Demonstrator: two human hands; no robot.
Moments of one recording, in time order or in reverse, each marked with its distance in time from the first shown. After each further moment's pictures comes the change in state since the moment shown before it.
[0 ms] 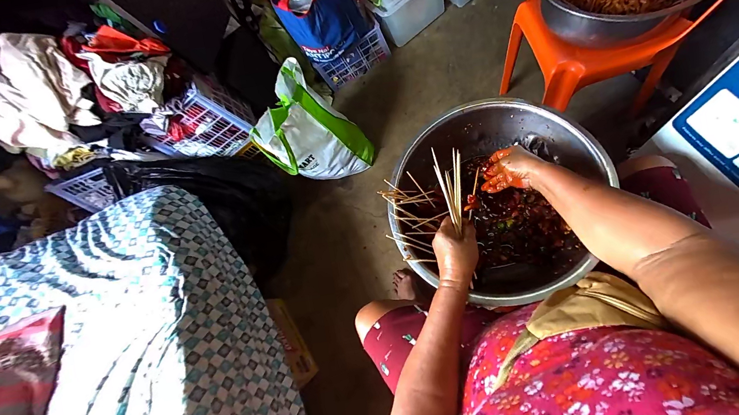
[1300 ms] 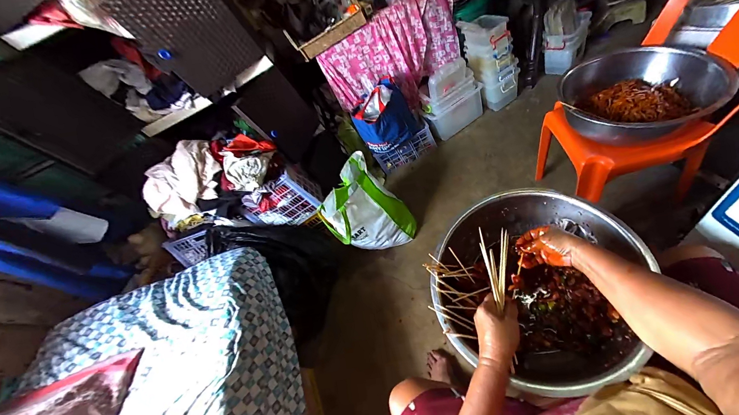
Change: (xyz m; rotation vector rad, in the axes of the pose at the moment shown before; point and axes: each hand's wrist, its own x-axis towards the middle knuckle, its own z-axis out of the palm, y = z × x) left_hand -0.002 0.001 -0.002 -0.016 -0.046 0.029; right_hand -0.008 -0.009 -0.006 0.135 -0.162 -0.108
